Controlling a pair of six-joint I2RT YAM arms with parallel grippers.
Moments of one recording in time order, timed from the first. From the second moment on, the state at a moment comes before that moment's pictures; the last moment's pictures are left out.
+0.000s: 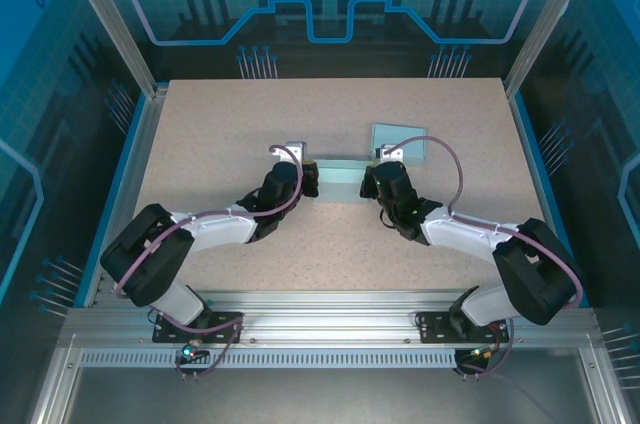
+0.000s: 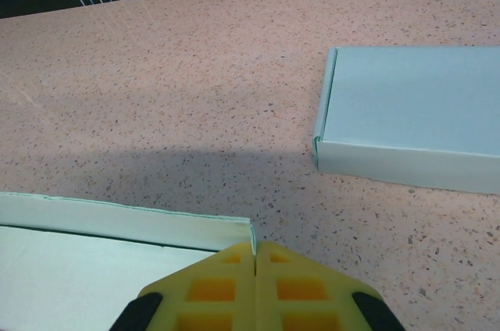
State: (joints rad) left arm -0.66 1.56 0.70 0.48 -0.26 -0.48; right arm 0.64 1.42 0.66 0.25 0.38 0.44
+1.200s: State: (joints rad) left arm -0.65 1.58 0.62 0.65 -0.23 -0.52; right arm 0.64 1.42 0.65 0.25 0.38 0.44
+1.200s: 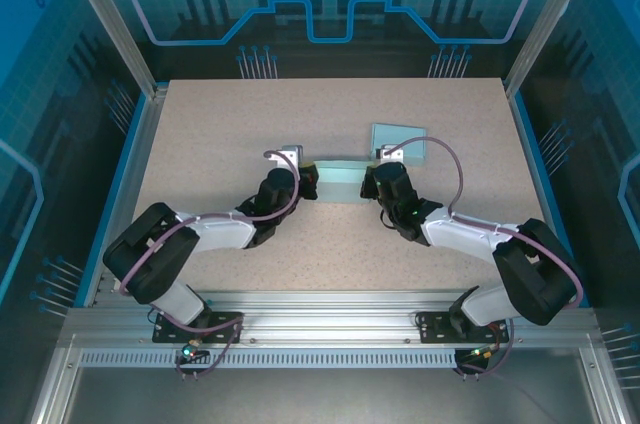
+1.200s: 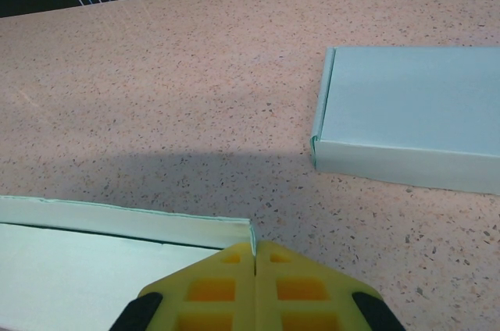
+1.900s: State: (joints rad) left arm -0.67 1.65 0.53 0.91 -0.23 -0.50; right arm 0.64 1.41 0.59 0.36 0.37 0.43
